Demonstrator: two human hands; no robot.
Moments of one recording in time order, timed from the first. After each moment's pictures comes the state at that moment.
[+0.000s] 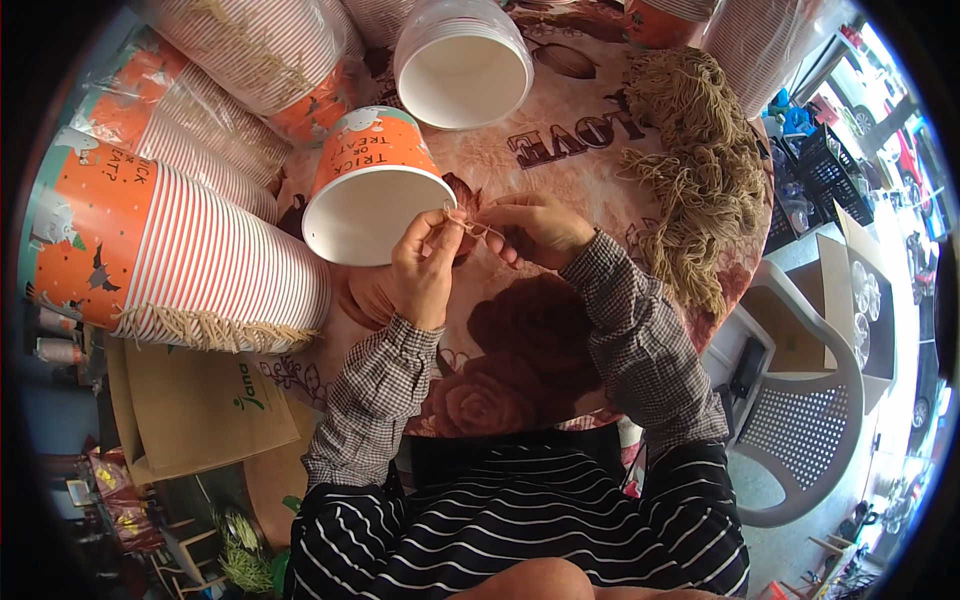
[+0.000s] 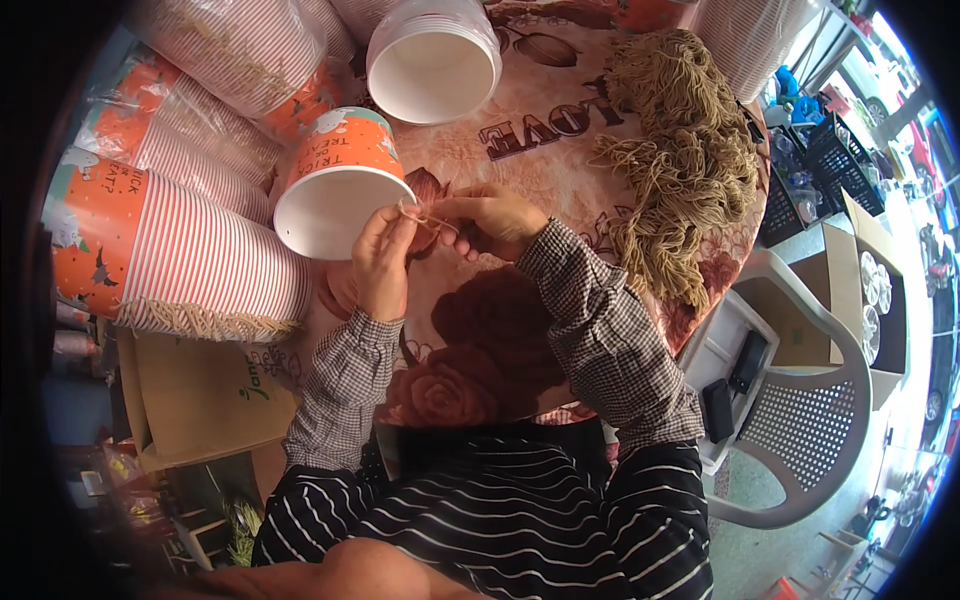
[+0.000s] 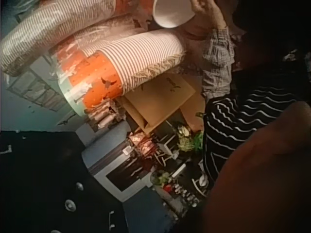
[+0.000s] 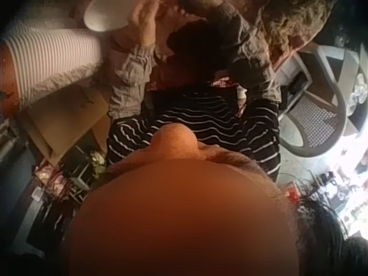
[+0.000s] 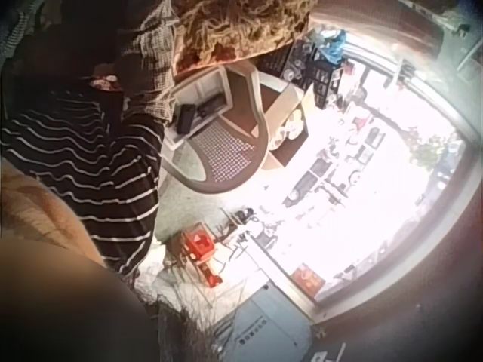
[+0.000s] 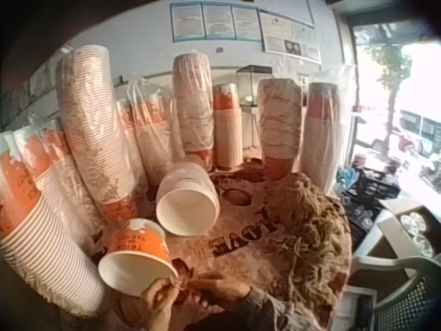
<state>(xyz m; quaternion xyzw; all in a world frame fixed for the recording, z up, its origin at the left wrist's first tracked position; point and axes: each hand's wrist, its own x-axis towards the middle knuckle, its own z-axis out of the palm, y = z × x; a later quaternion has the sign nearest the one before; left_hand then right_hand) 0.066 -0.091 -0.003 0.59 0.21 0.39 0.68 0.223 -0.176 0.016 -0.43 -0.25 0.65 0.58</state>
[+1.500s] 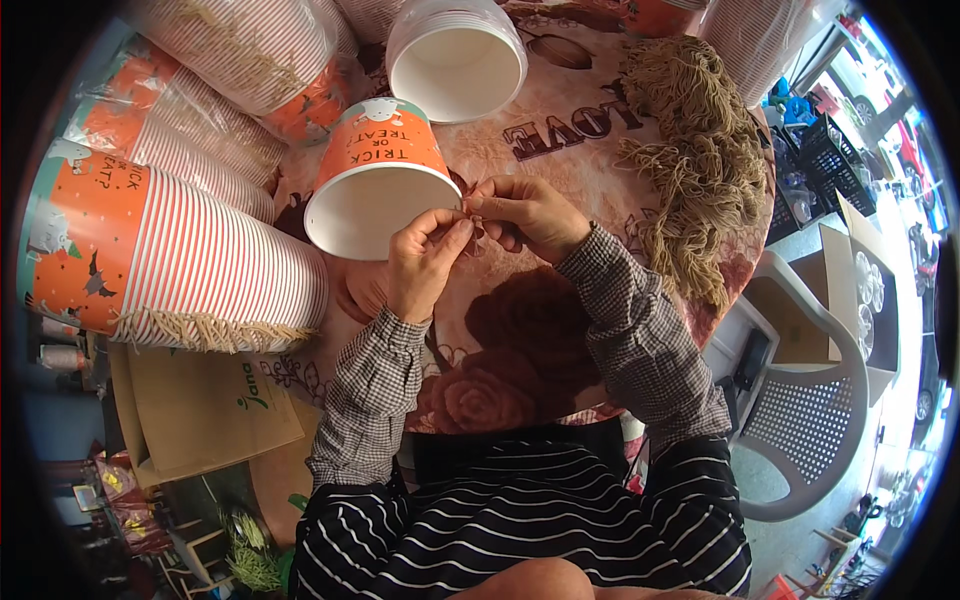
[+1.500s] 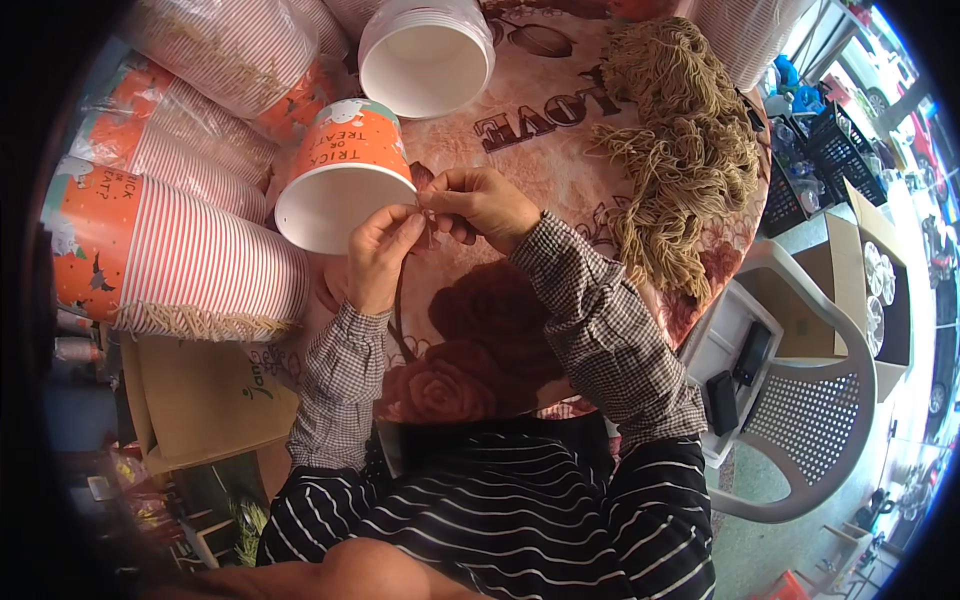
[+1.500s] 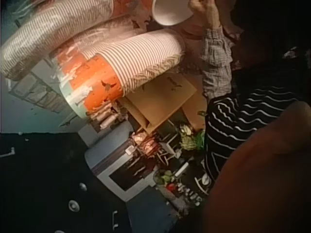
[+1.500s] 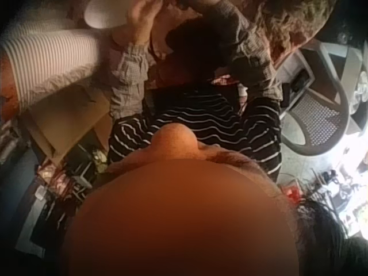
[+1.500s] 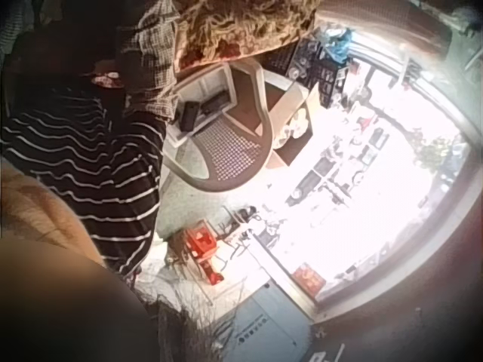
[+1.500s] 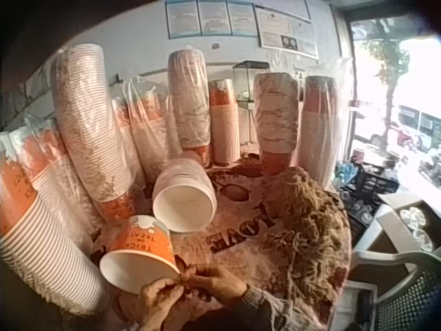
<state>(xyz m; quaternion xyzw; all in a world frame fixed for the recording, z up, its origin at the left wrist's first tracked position) 0.062 -0.087 0.008 0.66 0.18 0.29 0.66 0.219 -0.176 0.014 -0.46 -0.32 0.56 0.61</state>
